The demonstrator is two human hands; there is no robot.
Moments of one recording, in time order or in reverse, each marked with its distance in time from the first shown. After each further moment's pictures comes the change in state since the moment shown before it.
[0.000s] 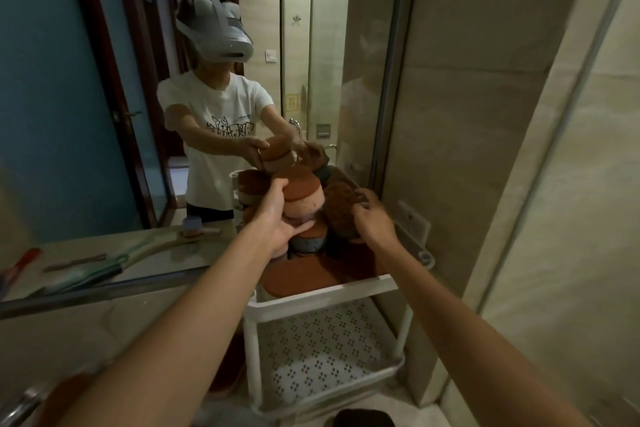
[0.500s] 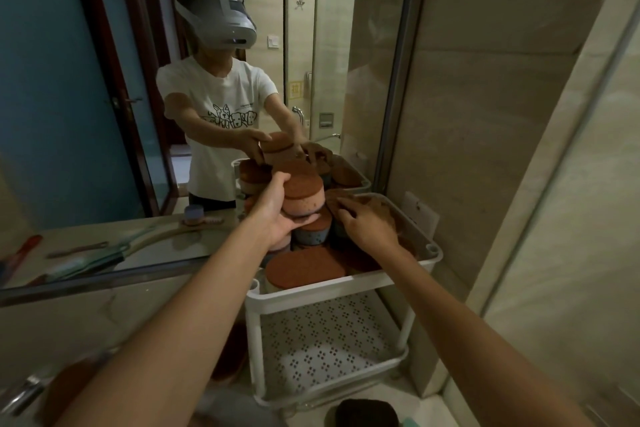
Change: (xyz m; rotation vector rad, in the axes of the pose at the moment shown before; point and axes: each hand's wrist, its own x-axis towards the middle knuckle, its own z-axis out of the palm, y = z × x) left_hand 0.007 -0.002 -0.013 0.016 -0.036 -0.013; right_hand 0.013 0.026 0.019 -0.553 -0.044 -0.183
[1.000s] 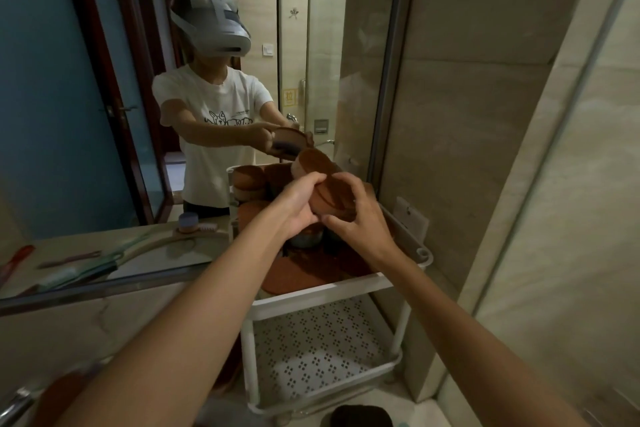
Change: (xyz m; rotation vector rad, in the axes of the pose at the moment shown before) left_hand -0.007 -0.004 0.037 0.301 -0.205 0.019; right_hand -0.036 -0.019 -0.036 0.400 0.105 -0.300
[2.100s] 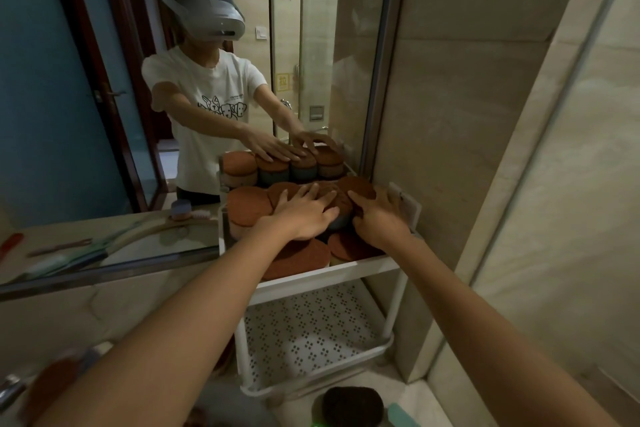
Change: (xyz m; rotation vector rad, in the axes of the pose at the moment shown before) left_hand 0.016 -0.036 -0.003 1.759 -0.081 0.216; right_hand 0.003 0.042 -0.015 -0.699 -0.233 0.278
